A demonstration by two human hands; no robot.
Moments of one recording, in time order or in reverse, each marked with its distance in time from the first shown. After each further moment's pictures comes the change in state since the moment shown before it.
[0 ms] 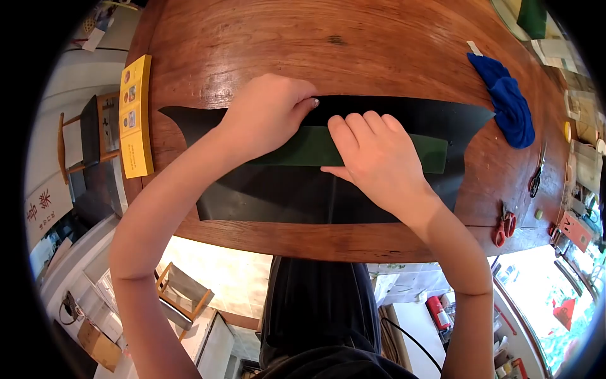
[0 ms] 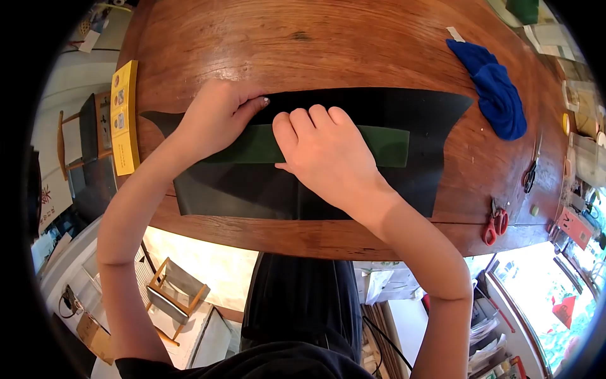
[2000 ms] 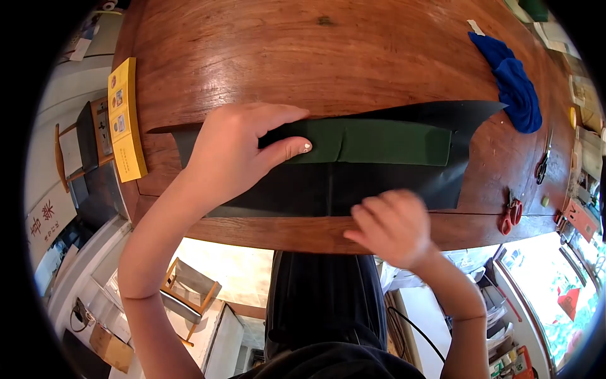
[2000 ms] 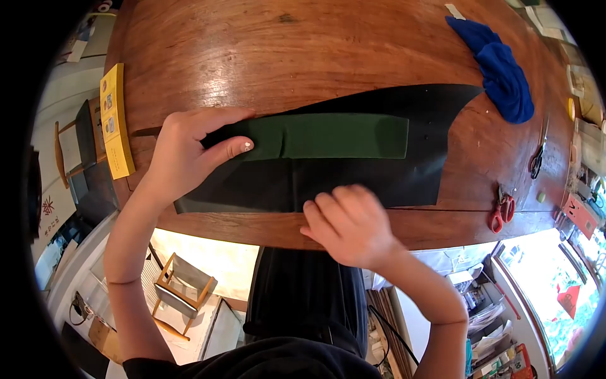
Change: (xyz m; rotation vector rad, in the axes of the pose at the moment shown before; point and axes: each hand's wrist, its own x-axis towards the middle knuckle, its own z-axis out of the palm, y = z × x) left_hand -0.041 0.011 -0.004 -0.196 -0.051 -0.039; right_hand -0.110 -0.040 -0.003 0.264 0.133 0.029
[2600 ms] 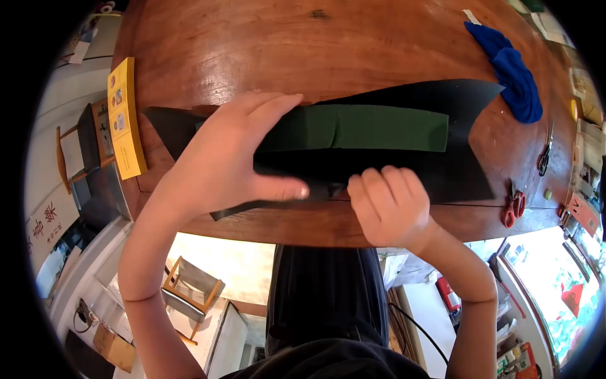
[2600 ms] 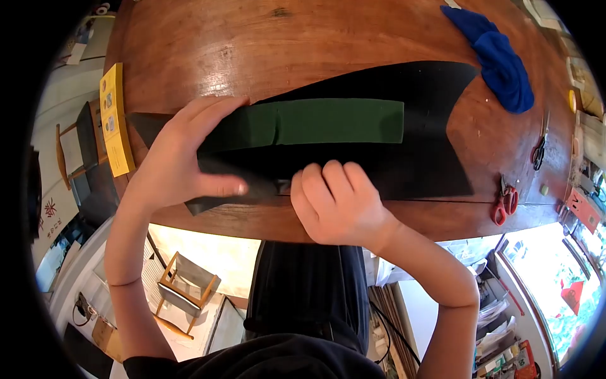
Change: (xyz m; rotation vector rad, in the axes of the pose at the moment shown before) left_hand -0.011 0.010 -0.008 0.167 -0.125 0.136; right_hand 0.032 0.007 0.000 -0.291 0.095 -0.132
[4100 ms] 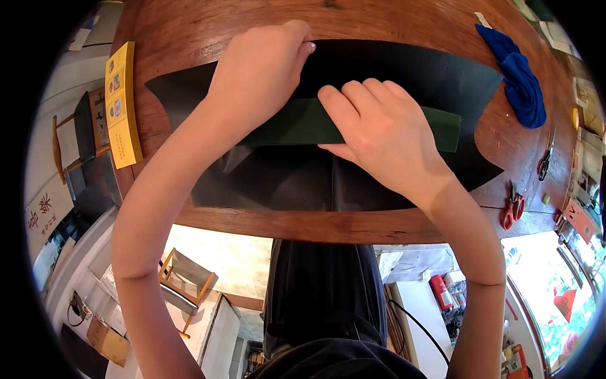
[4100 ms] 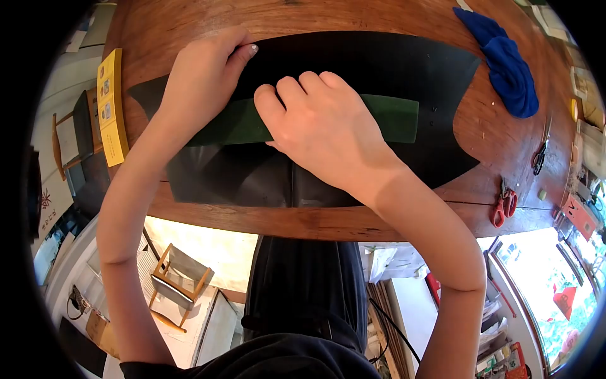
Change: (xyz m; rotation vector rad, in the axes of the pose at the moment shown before) left_hand 0.061 -0.032 0.024 0.185 0.390 -0.109; right_hand 0.065 0.038 0.030 0.091 -0.170 0.052
